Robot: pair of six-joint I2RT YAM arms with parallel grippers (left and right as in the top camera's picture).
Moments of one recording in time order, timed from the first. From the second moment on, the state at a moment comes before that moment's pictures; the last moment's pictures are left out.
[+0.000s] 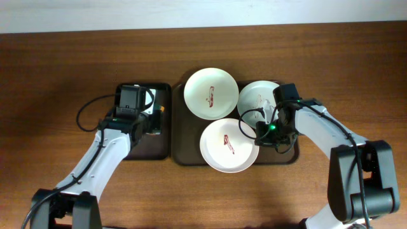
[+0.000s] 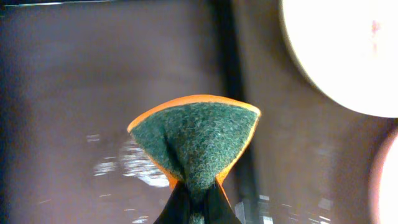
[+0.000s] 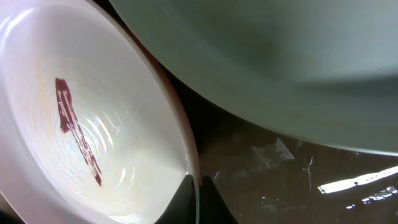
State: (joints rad) left arm -0.18 1.55 0.93 -0.41 0.08 -0.07; right arm 0.12 1.77 1.02 -0.78 -0.39 0.11
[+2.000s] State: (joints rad) left arm -0.52 1.47 0.95 -0.27 0.23 -0.45; right arm 0.12 1.77 1.02 -0.78 -0.41 0.11
